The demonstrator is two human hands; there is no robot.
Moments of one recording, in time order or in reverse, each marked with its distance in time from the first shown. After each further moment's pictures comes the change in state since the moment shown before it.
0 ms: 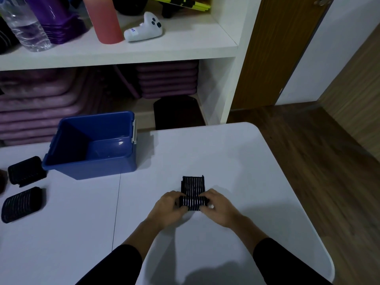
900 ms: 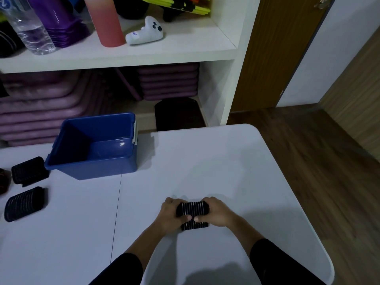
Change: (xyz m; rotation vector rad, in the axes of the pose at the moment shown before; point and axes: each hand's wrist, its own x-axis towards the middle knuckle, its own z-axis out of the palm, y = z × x) left_hand -0.009 -0.007 0.018 -0.012 -0.104 -0.160; right_hand 0.001 -0.007 0.002 0.012 -0.231 0.179
